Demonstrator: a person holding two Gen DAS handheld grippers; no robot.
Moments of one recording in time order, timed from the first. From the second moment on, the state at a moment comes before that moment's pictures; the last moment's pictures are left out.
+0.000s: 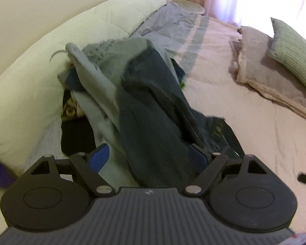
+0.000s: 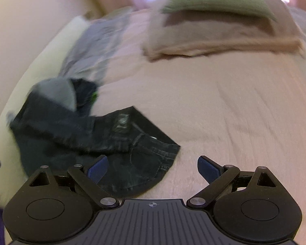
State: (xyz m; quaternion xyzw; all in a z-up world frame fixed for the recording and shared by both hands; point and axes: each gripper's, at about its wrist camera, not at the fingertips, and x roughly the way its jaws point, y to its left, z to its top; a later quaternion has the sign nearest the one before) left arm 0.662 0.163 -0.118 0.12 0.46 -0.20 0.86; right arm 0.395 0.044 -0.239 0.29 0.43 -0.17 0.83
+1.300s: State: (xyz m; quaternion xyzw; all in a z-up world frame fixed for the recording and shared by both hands) left arm 0.754 0.140 -0.172 0.13 0.45 -0.29 0.83; right arm 0.402 0.062 -0.421 0.65 0.31 -0.18 0.67
